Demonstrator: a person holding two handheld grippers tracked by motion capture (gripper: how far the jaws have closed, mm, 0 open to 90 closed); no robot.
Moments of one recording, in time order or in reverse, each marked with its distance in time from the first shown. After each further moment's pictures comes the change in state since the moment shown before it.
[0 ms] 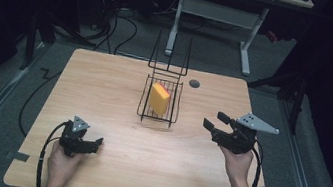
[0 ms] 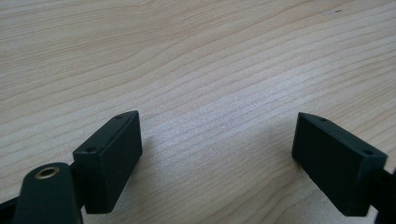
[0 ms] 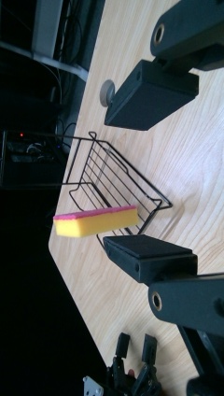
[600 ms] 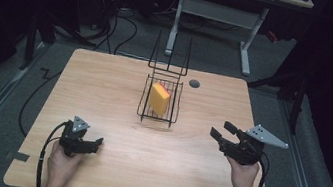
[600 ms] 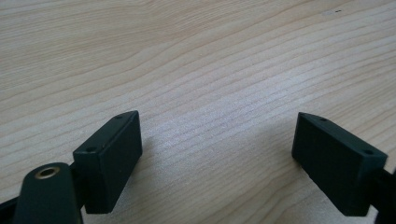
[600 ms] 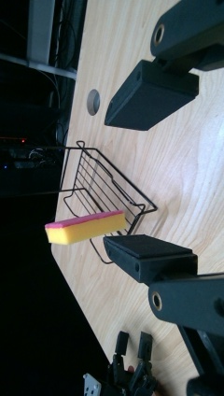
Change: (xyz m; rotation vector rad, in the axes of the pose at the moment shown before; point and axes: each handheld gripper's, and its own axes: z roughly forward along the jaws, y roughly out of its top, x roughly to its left) left arm 0.000 0.000 0.000 0.000 0.000 0.000; right arm -0.009 -0.026 -0.021 -0.023 -0.010 0.056
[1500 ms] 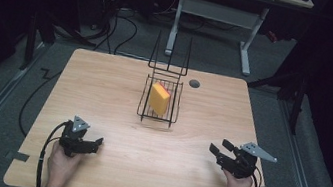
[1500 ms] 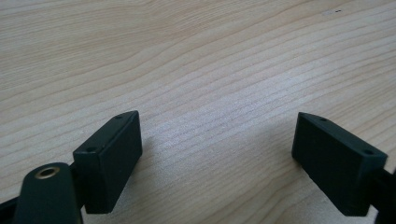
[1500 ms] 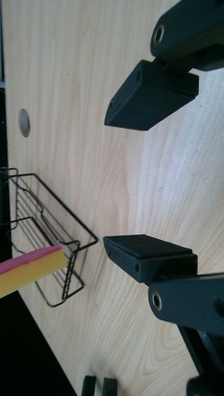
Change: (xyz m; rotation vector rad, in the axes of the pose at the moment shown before) left arm 0.000 0.000 0.000 0.000 0.000 0.001; right arm -0.025 -0.076 0.013 0.093 -0.067 0.099
